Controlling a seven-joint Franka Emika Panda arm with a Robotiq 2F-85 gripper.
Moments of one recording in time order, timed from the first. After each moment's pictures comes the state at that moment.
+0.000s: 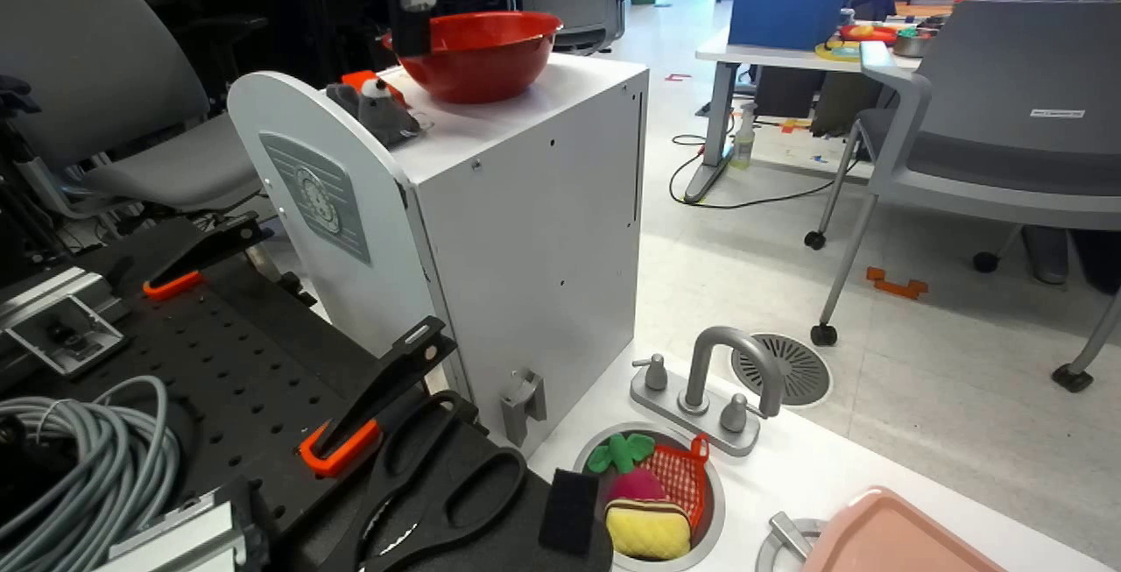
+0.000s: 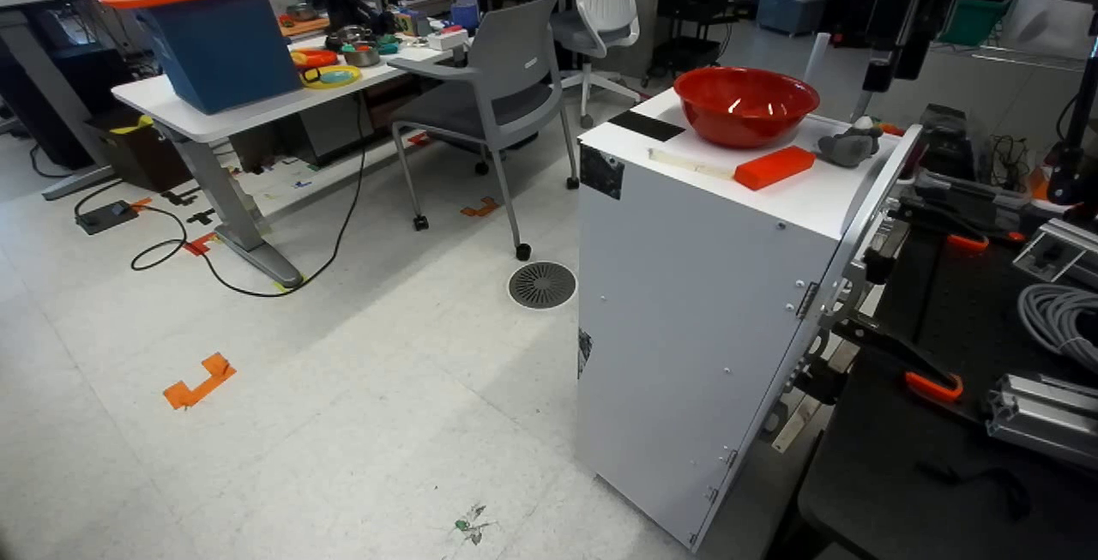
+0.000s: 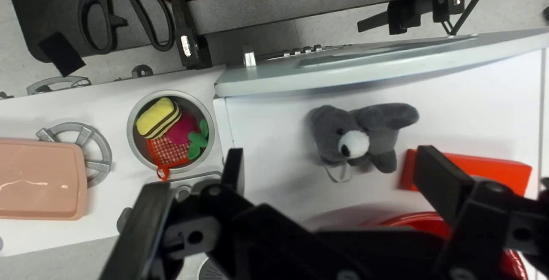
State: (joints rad) arm -0.06 -0.08 -0.07 -2.49 0.10 2.28 -0.08
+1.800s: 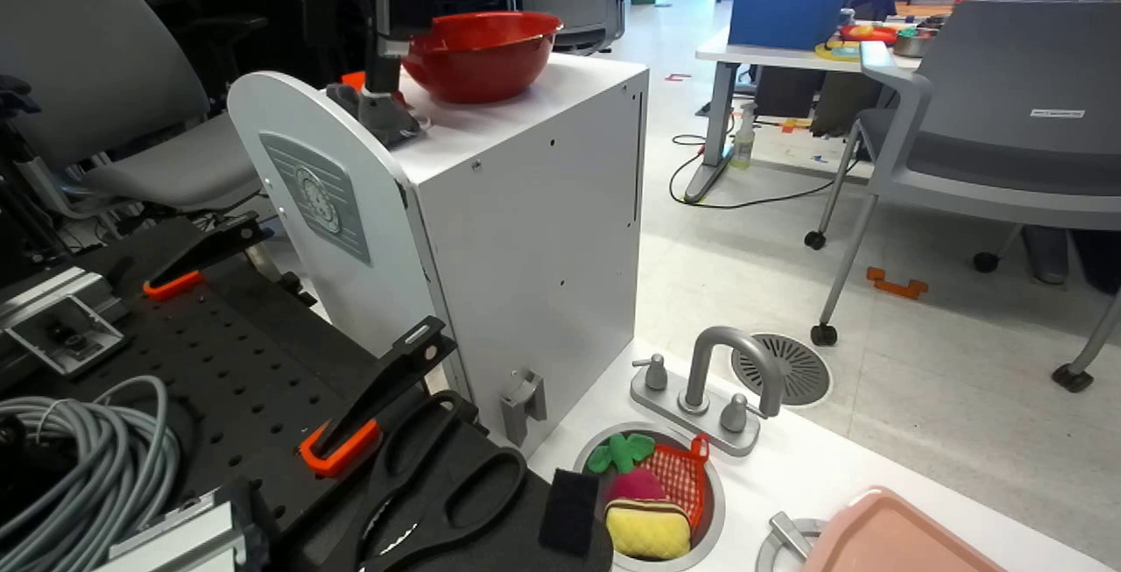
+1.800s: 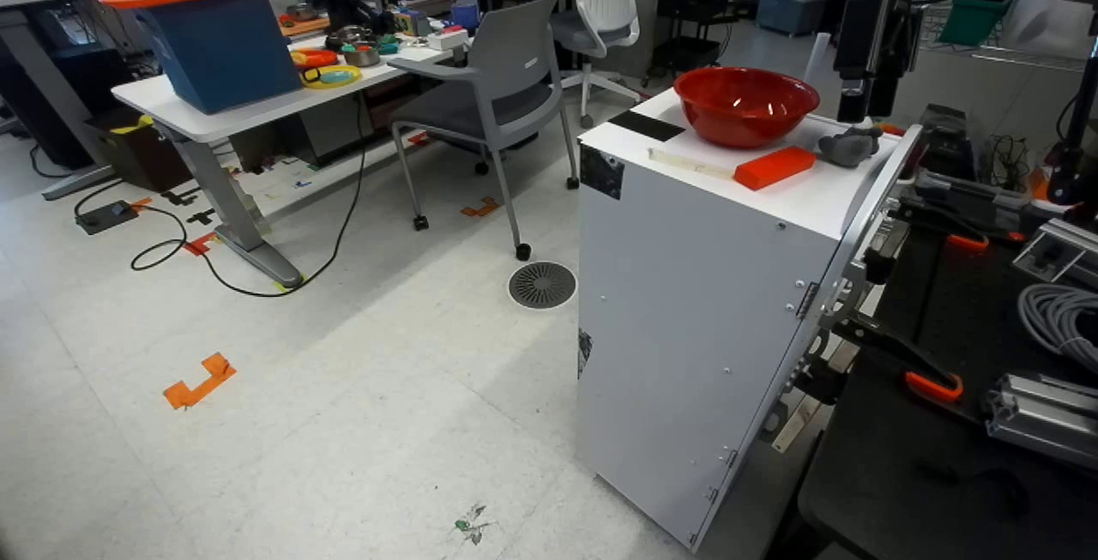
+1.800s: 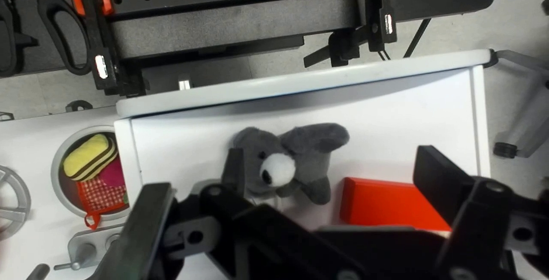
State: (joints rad) arm -0.04 0.05 -0.04 -2.38 0.25 2.16 -0.16
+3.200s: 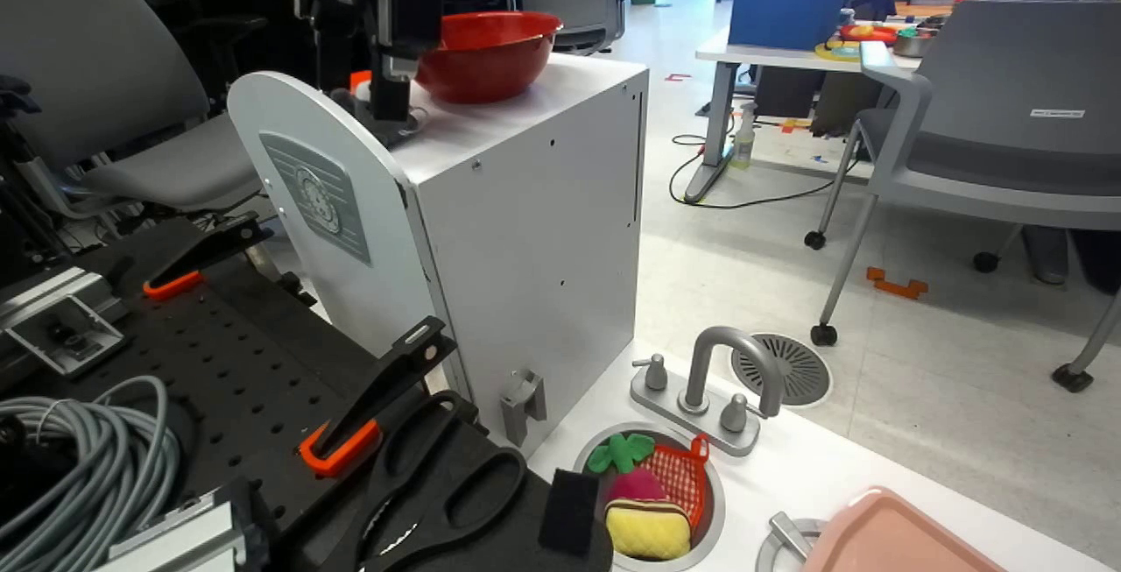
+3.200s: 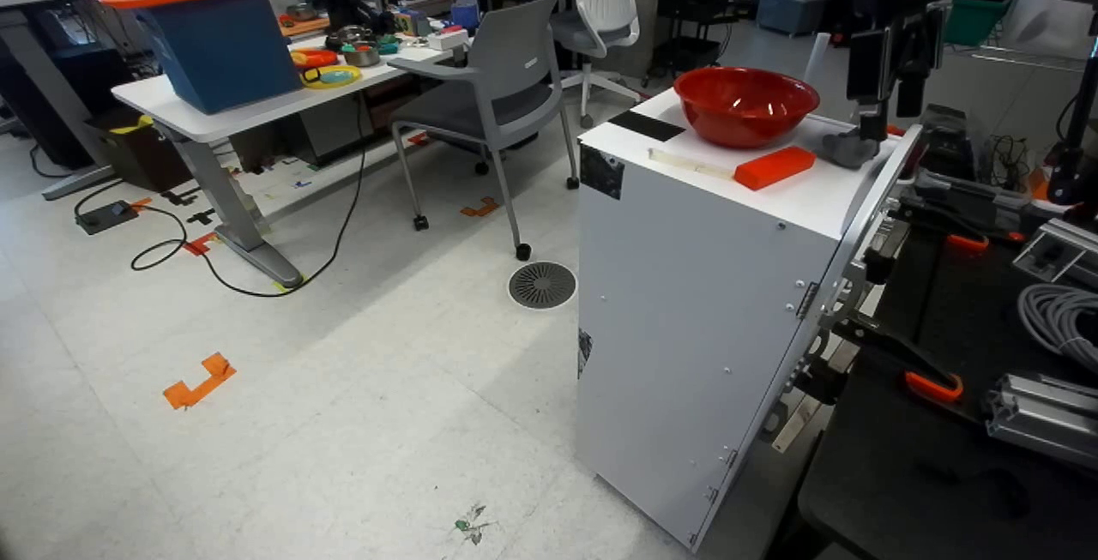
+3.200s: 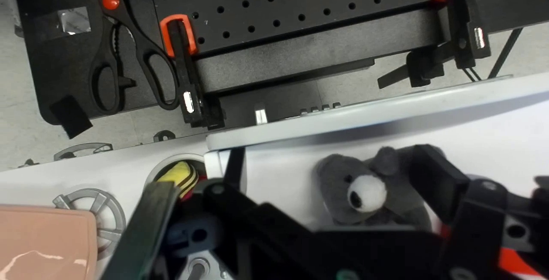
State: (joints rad) arm -0.04 0.09 -0.04 -2.37 0.03 2.12 0.06
